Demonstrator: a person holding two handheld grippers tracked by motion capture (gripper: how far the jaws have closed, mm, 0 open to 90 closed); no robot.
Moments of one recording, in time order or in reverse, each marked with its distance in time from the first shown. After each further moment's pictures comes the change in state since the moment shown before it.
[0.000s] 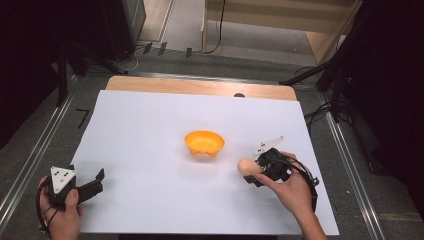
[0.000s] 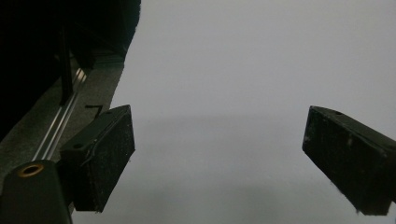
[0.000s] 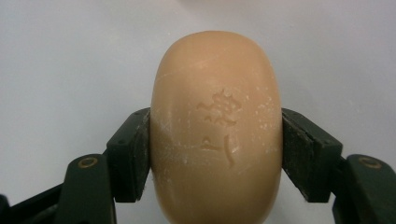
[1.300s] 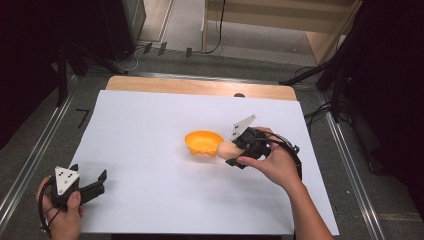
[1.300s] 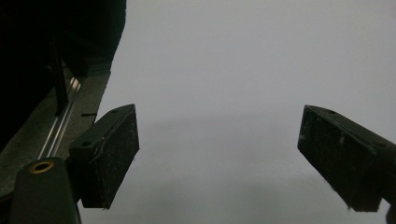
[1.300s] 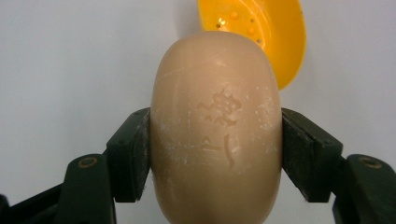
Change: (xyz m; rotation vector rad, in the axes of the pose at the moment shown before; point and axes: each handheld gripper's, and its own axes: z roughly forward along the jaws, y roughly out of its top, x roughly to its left) left arm -0.005 -0.001 0.000 -0.004 -0.032 0.067; right arm 0.004 0.087 0.002 0.000 0.038 -0.333
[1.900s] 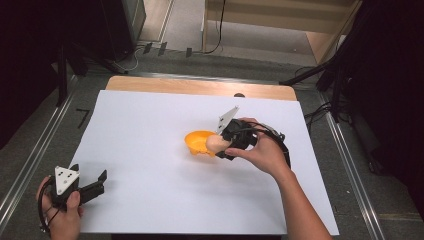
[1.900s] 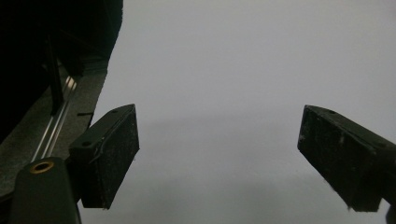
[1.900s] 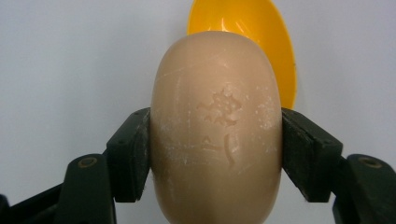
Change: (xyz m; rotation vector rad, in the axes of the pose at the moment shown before) left arm 0.001 0.000 0.000 0.006 -0.012 -0.011; right arm -0.014 0.034 0.017 0.026 0.023 -0.073
